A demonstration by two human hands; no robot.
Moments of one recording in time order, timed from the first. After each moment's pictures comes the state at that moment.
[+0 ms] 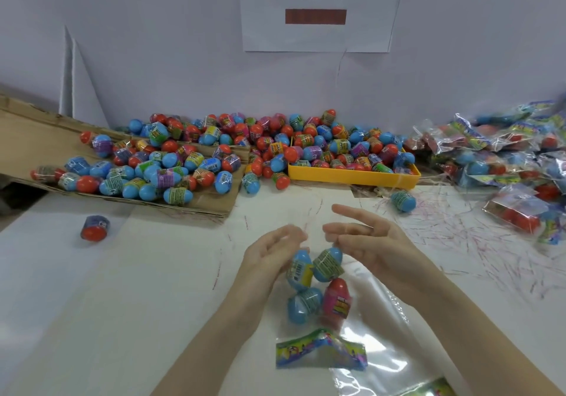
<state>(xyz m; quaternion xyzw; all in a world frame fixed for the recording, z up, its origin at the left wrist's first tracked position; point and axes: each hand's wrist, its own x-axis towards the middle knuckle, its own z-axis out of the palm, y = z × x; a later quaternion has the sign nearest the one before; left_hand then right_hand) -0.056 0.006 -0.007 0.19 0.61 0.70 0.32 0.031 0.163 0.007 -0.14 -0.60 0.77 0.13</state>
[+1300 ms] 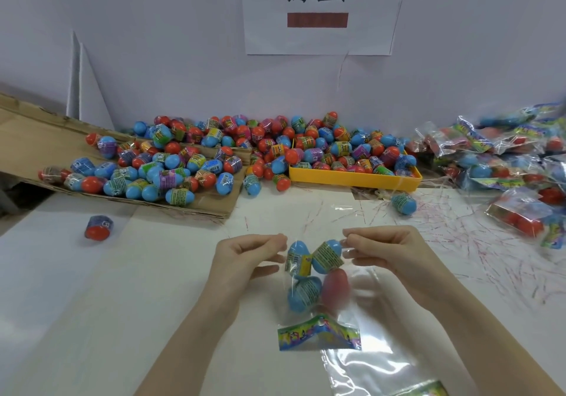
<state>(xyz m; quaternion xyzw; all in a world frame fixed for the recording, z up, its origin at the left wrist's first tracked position) -0.074 -0.007 -0.007 0.14 0.63 0.71 0.26 0.048 0.169 0.014 -0.18 -0.68 0.69 0.14</state>
